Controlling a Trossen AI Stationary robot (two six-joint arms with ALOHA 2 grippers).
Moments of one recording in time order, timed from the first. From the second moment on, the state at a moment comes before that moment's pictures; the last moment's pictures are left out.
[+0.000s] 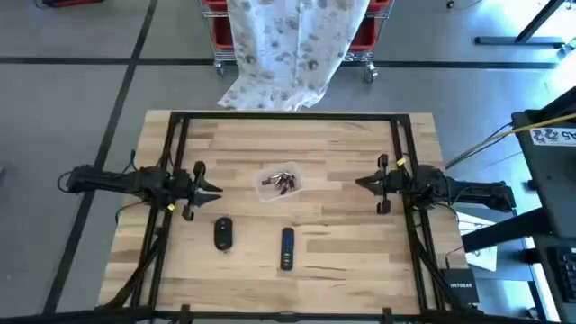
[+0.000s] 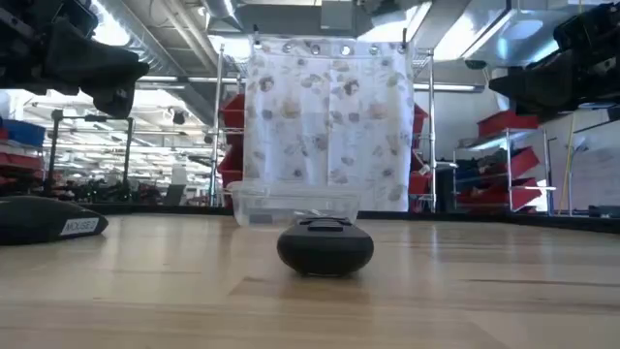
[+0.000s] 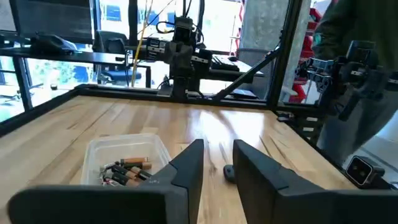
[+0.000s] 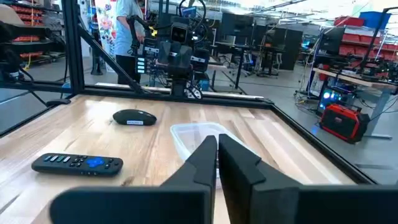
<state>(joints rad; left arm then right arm) -0.14 0.03 0.01 0.03 -0.08 -0.08 -0.05 0.01 0.01 0.01 -0.01 -0.10</state>
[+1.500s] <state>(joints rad) -0.14 0.03 0.01 0.14 -0.08 -0.12 -0.05 0.01 0.01 0.01 -0.01 -0.10</state>
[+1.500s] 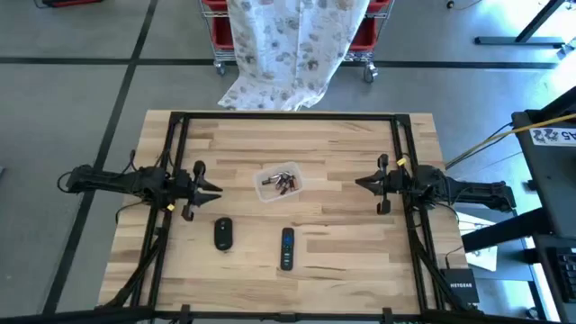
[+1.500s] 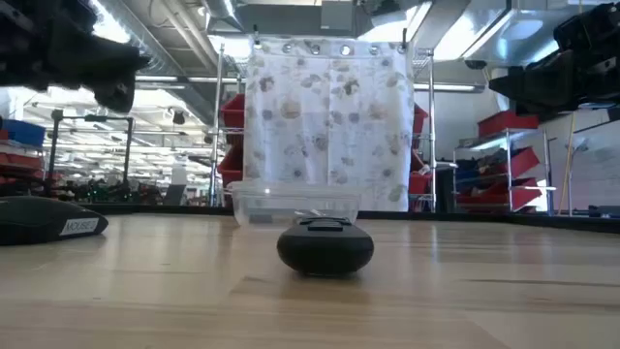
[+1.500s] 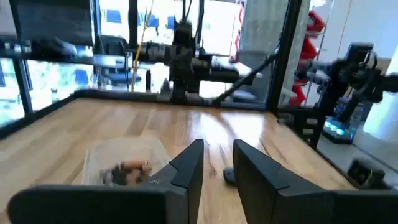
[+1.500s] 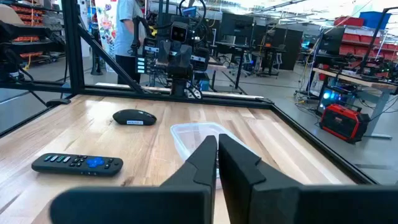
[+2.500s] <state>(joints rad) -0.40 1.07 0.87 -0.38 -0.43 -0.71 -0.05 0.01 0.01 0.01 -0.01 -0.10</state>
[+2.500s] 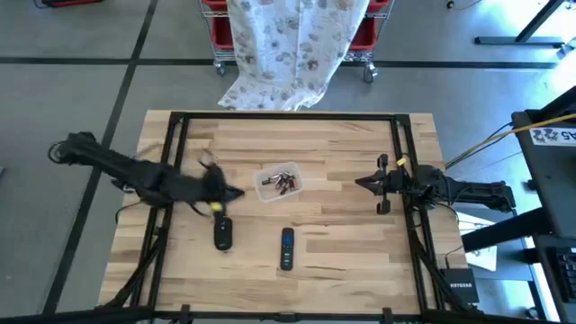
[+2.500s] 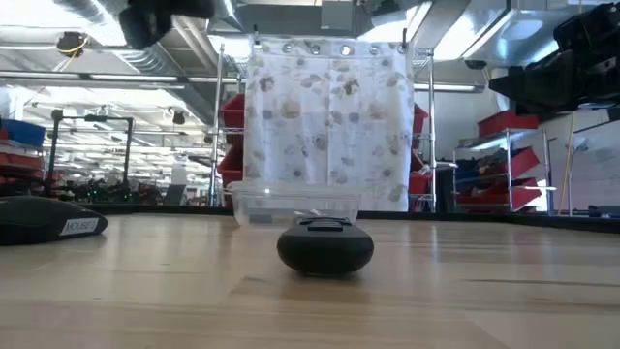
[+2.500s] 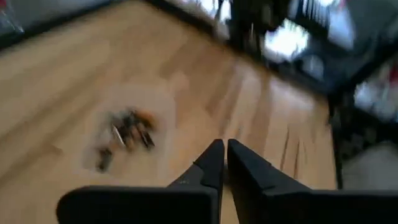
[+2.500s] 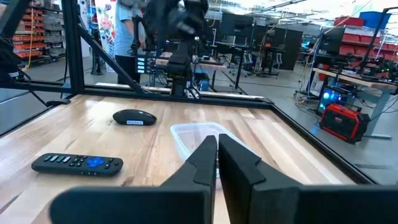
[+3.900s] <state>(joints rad) -0.45 1.42 0.87 -0.84 -0.06 -2.02 -0.05 0.01 0.01 0.01 -0.01 -0.10</state>
